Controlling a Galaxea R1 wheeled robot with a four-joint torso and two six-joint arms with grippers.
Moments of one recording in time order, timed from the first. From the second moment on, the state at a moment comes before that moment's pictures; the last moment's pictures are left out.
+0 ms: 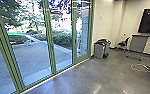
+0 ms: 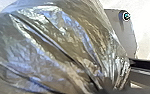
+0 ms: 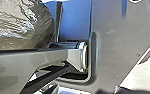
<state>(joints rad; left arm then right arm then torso) 1.44 3.01 -2.67 -0.12 0.18 0.14 -1.53 3.06 -2.69 0.04 -0.15 -0.03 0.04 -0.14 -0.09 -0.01</state>
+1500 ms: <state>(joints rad) 1.44 3.01 -2.67 -0.12 0.18 0.14 -1.53 3.06 -2.69 0.04 -0.15 -0.03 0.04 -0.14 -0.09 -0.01</state>
